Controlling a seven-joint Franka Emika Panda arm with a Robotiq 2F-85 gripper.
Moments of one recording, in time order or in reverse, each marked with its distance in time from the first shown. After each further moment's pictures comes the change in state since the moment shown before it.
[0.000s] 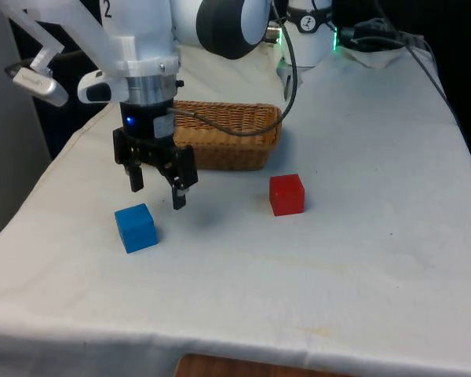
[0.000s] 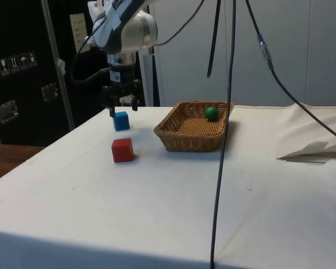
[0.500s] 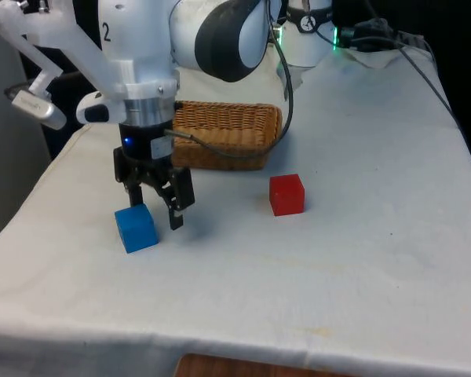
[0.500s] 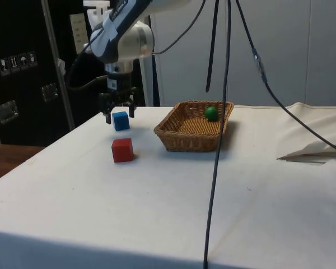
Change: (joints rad) arm -0.005 0.100 -0.014 0.102 0.057 0.005 0.044
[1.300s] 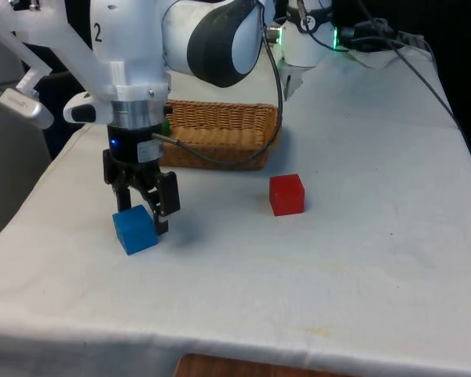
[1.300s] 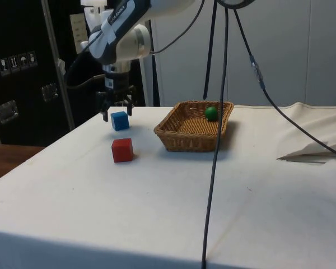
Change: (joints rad) arm -0.013 0.052 -0.024 0.084 0.000 -0.005 0.070
